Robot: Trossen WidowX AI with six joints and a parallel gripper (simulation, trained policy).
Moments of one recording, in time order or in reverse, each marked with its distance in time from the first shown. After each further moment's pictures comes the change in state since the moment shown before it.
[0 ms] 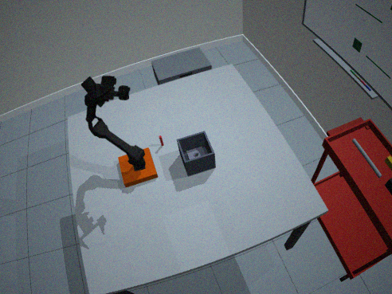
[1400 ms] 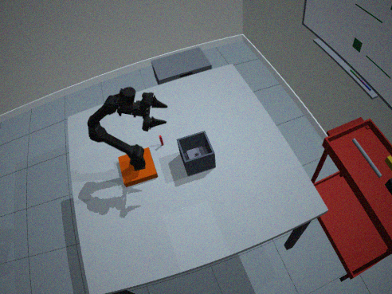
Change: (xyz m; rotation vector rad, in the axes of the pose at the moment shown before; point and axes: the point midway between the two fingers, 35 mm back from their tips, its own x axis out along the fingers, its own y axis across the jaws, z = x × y) arm 0.027 0.203 -0.098 0.787 0.654 0.761
